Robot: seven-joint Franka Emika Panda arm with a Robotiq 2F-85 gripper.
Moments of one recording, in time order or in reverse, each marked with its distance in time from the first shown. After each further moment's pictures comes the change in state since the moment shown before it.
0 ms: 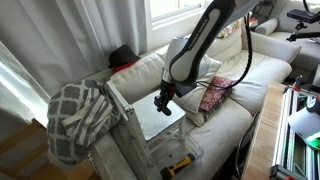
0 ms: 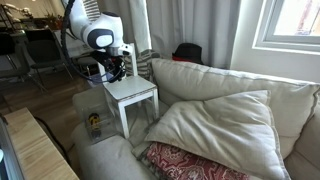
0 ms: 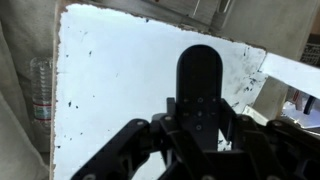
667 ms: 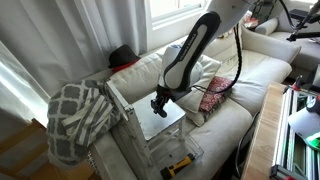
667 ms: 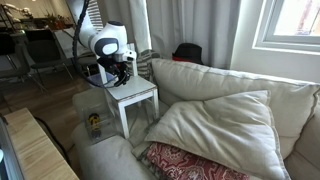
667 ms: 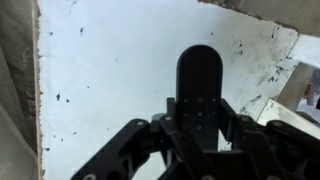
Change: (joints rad) arm 0.070 0.119 -0.069 0.120 -0.006 0.030 0.003
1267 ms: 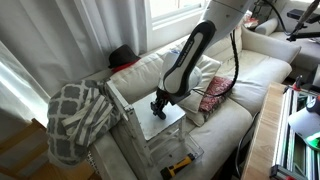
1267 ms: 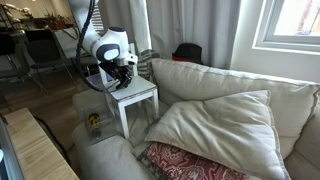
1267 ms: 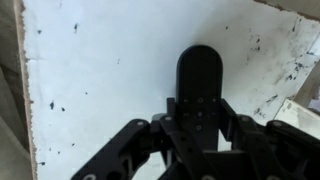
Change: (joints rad) arm 0.001 0.067 -0.002 0.036 0.000 0.049 0.000
